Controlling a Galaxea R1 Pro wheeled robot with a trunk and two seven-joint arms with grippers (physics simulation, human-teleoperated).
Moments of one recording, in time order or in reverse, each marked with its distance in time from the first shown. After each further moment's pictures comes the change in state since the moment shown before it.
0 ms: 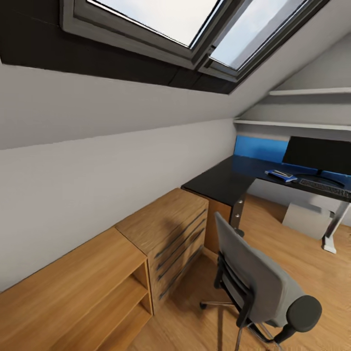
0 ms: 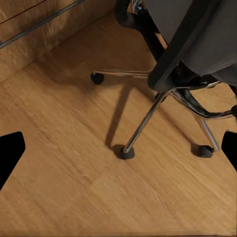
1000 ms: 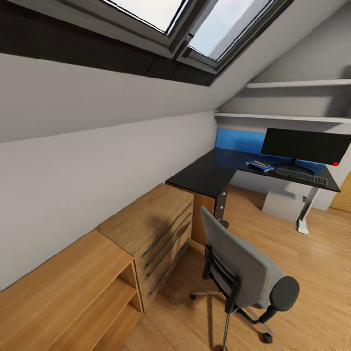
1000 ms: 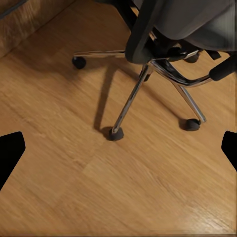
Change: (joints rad) left arm 0.000 0.000 0.000 0.000 0.000 0.001 0.000; right arm 0.000 -0.001 -0.001 0.000 0.000 0.000 0.000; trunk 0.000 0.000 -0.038
